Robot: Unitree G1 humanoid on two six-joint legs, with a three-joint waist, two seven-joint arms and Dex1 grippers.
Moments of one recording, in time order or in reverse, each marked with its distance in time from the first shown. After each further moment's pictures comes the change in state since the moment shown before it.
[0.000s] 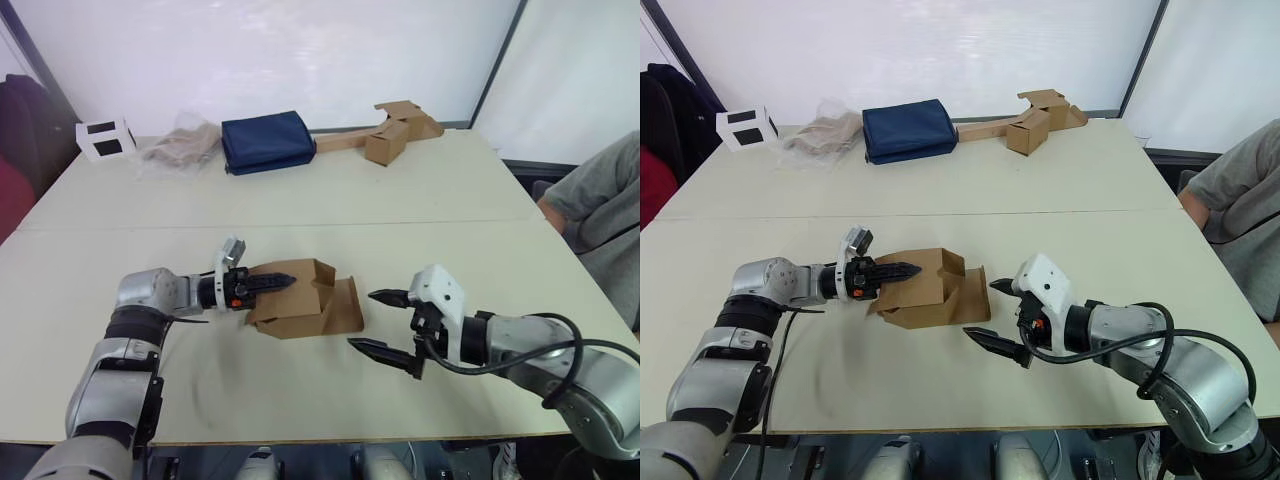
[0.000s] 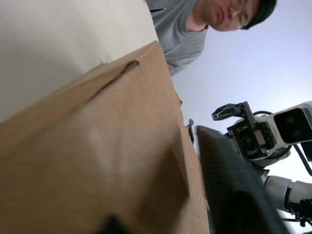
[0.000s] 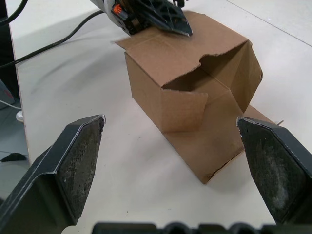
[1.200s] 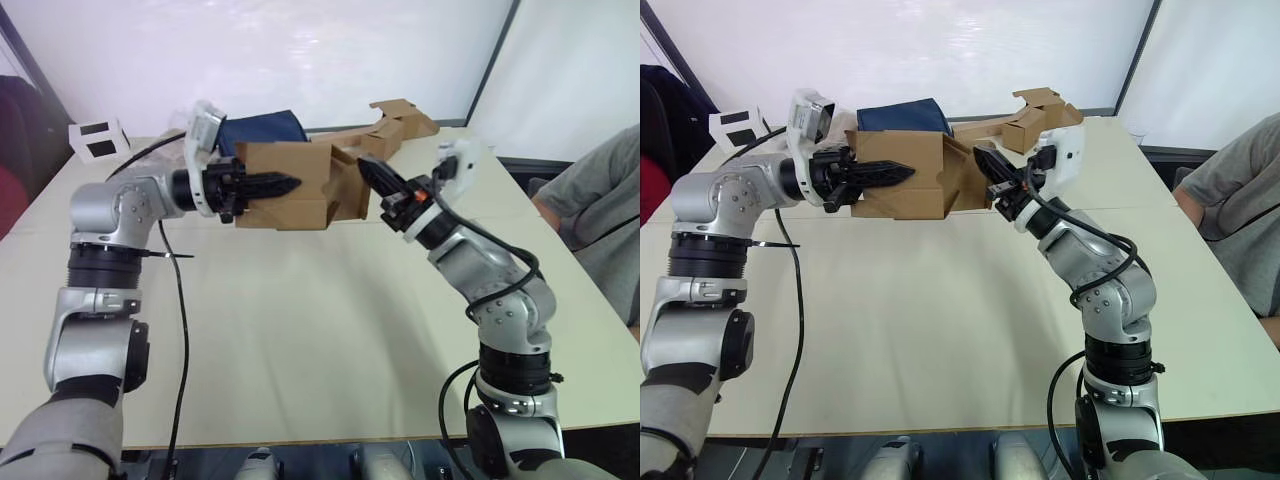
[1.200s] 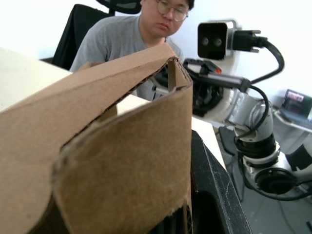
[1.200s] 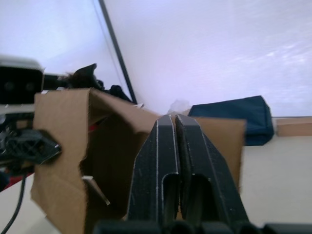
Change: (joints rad) left arm -0.279 0.100 0.047 -0.285 0.041 -0.328 -0.076; right arm -0.446 0.504 -0.102 0.411 0.025 -0.235 -0.332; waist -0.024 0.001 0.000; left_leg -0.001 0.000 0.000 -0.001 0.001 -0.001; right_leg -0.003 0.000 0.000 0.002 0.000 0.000
